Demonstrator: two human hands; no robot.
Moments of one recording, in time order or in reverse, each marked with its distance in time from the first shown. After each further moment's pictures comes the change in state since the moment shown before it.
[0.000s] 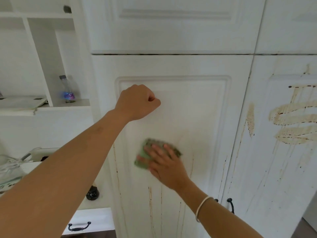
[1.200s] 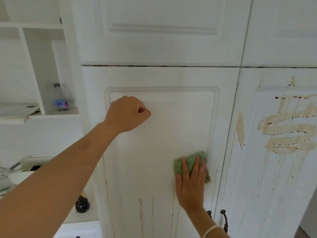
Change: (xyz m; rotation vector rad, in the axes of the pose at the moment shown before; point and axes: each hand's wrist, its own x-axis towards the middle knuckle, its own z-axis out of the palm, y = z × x) left_hand 0.000 0.000 0.008 0.078 0.050 0.004; right_hand -0.085 0.019 0.010 0.200 0.001 0.776
